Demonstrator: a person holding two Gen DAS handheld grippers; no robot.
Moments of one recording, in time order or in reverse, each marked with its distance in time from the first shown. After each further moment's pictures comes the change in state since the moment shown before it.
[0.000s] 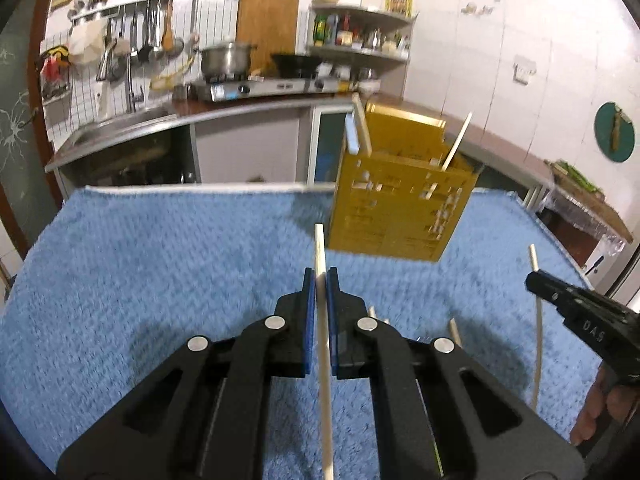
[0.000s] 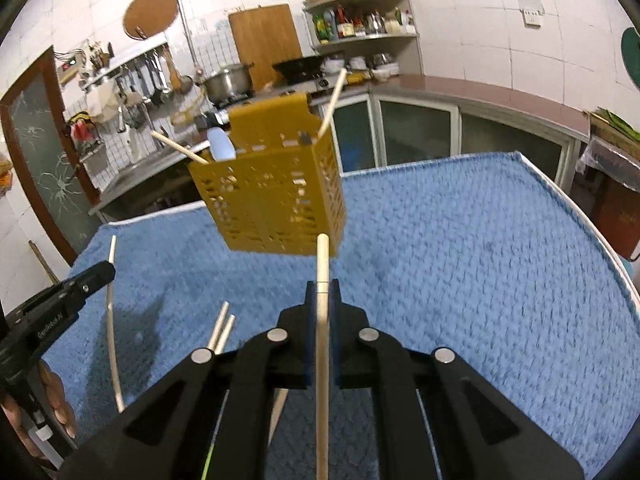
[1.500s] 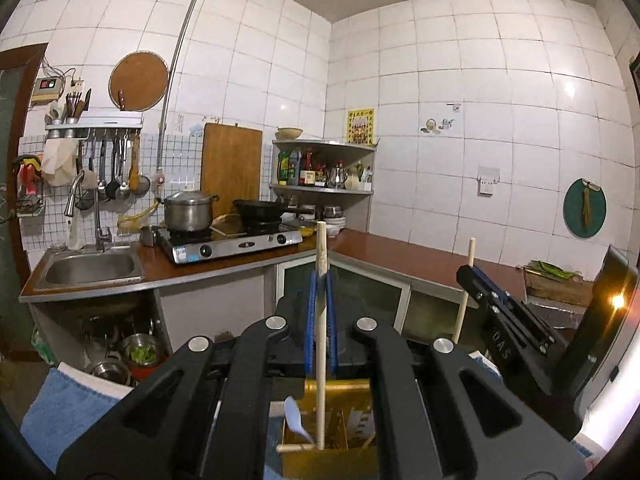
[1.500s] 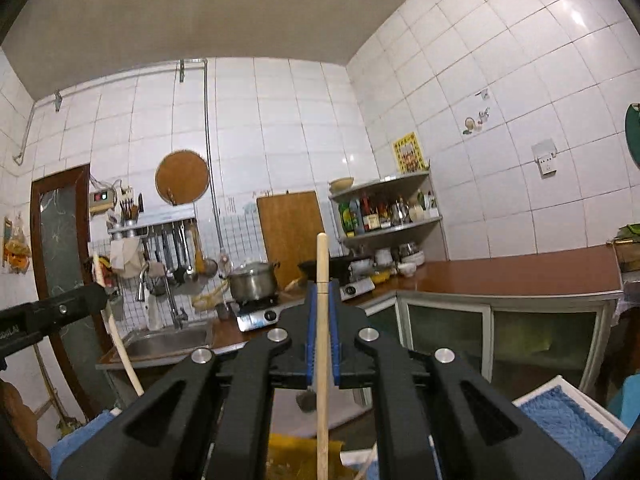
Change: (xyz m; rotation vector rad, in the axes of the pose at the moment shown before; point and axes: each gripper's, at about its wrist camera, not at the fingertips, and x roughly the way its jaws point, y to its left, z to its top) left arm -0.030 -0.061 0.205 0.074 -0.453 -0.091; right arm -0.018 0.029 0.201 -0.016 -0.697 0.094
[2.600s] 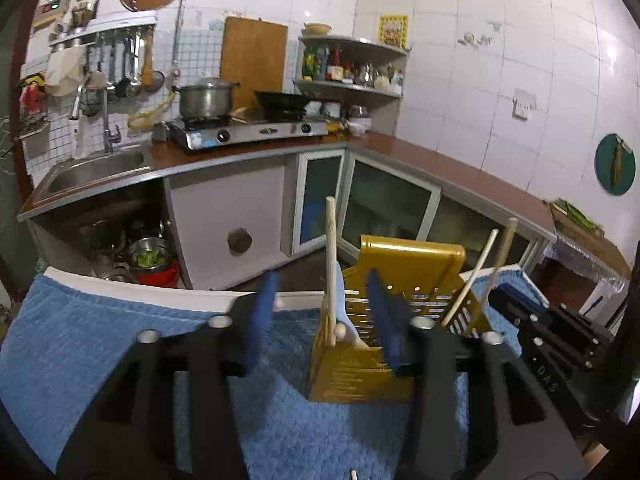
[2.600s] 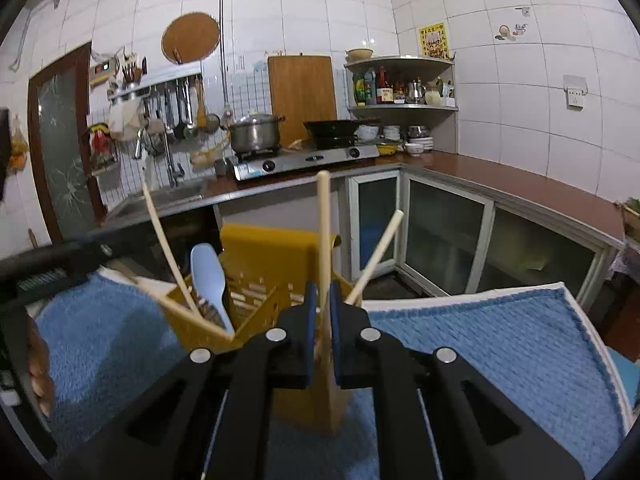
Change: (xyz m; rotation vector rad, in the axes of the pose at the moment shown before) left arm 0.051 0.056 -0.119 -0.076 0.351 0.062; right arm 0.013 -0.007 -0.127 -0.146 0.505 -0.005
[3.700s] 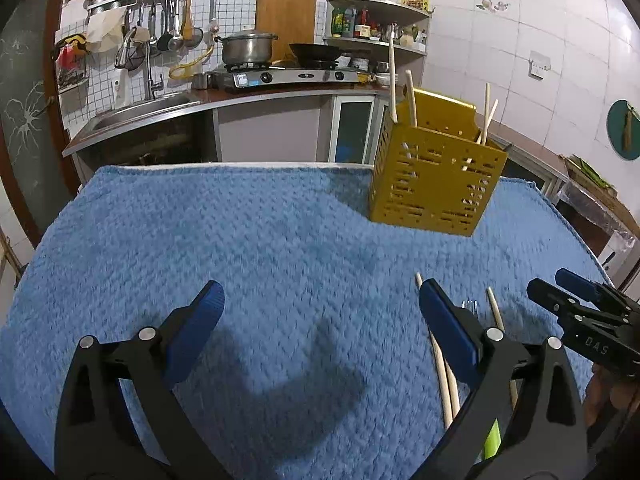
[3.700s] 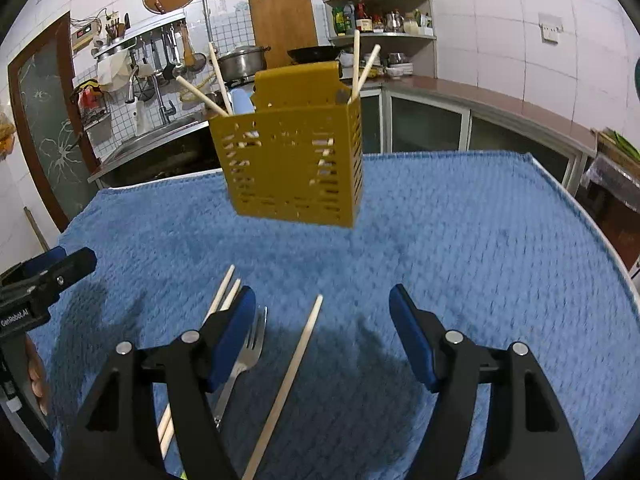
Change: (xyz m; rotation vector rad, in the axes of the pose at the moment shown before) left arm -0.095 0.045 -0.151 -0.012 0.148 0.090; right arm -0.092 0.031 -0.144 0.084 0.236 -0.048
